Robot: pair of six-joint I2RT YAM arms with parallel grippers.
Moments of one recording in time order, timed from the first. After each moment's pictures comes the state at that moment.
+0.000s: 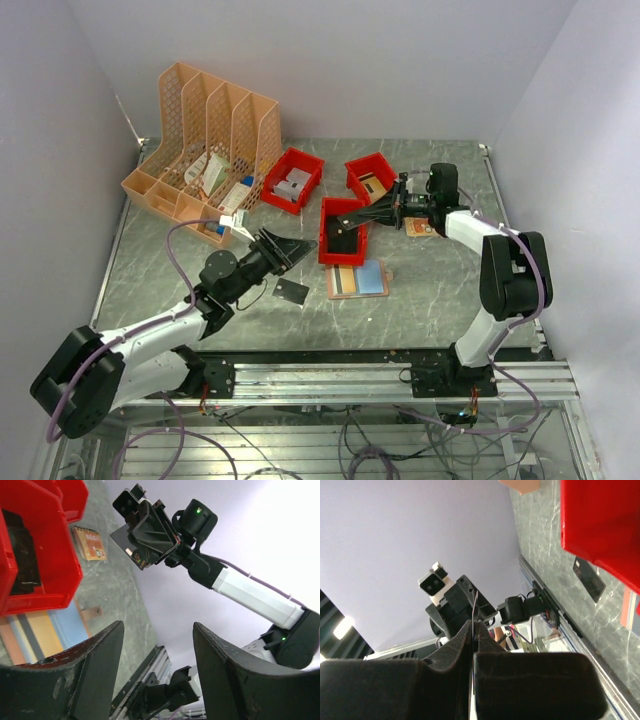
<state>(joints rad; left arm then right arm) -0.68 1.05 0.34 0.77 0.12 -1.12 0.11 1.76 1.04 0.15 -1.18 1.24</state>
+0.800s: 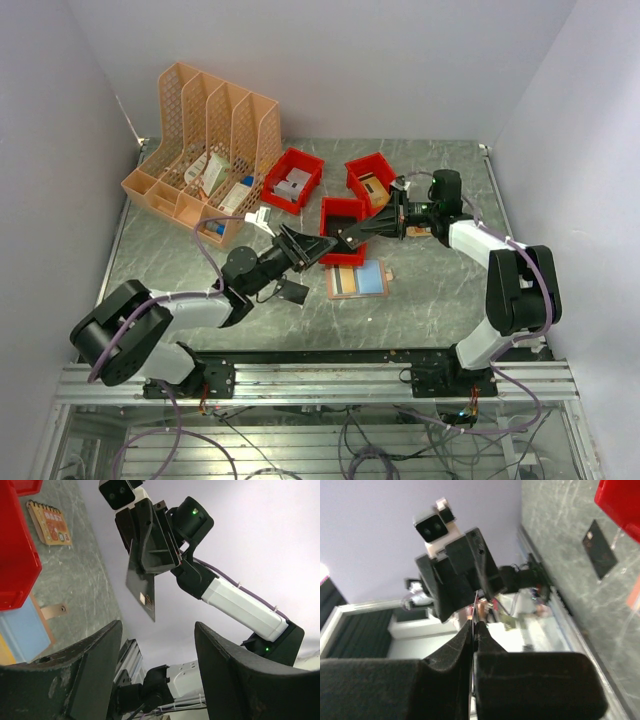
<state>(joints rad) -0.76 1.37 0.39 1.11 0.15 -1.29 0.12 1.64 0.92 0.20 -1.32 1.18</state>
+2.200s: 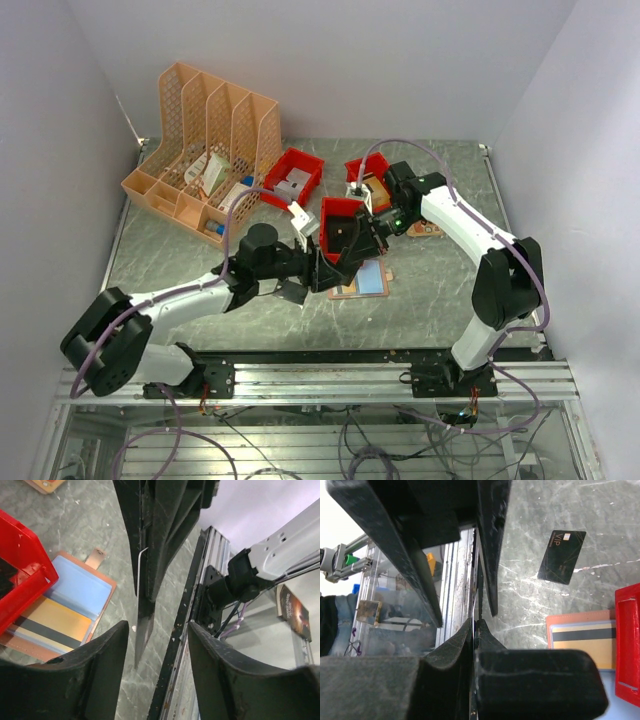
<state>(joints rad) -0.74 1.29 0.60 0.51 0.59 -0.48 0.39 1.72 1.41 -1.11 -1.22 -0.76</state>
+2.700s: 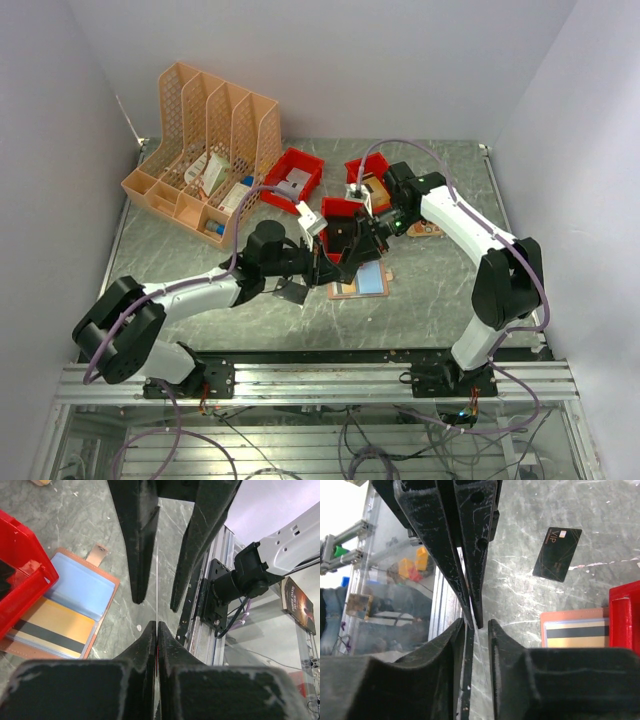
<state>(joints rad) -0.76 1.39 0.65 0.49 0.62 -0.43 0.40 1.72 1.41 -1.14 -1.20 -0.81</state>
